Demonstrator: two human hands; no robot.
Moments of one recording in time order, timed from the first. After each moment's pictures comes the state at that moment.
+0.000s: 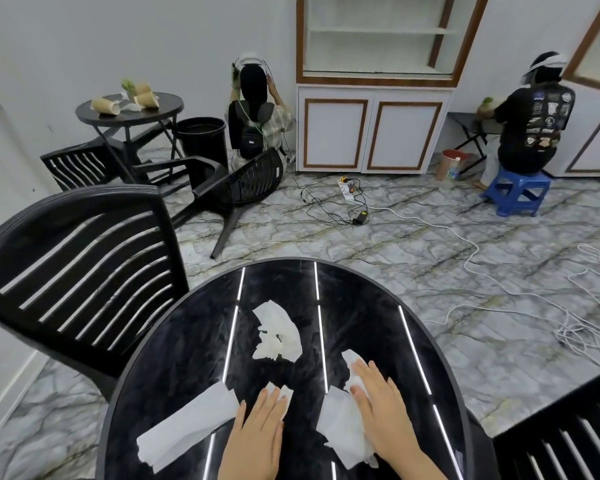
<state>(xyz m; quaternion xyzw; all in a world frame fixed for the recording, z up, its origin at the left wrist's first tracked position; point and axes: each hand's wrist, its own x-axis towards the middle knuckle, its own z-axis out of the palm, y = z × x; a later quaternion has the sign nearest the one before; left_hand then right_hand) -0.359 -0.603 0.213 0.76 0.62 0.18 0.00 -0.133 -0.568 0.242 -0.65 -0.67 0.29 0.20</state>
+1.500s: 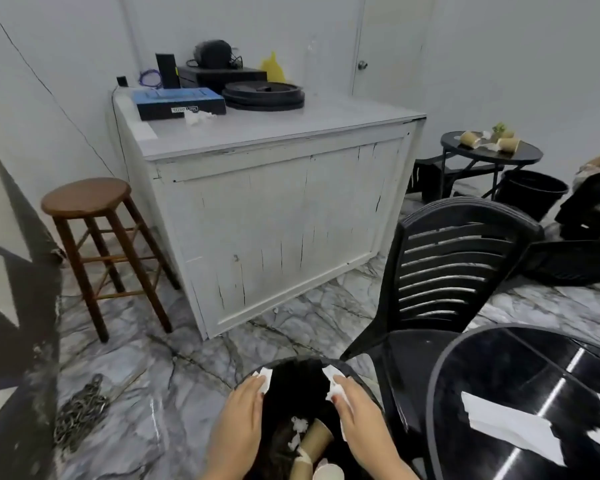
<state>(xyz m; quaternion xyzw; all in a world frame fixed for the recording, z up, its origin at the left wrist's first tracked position) -0.628 -0.961 0.244 0.22 0.88 0.41 0.06 -0.517 -0.774 0.264 -0.24 -0.86 0.45 0.07</state>
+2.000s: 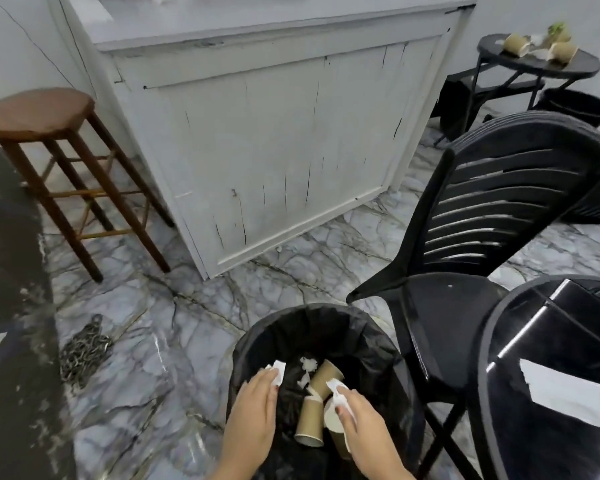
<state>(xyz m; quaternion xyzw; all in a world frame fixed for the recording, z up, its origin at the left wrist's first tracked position) -0.639 -0.974 0.147 0.22 0.88 0.38 0.16 -0.524 -0.809 0.159 -0.30 -0.83 0.46 -0.07</state>
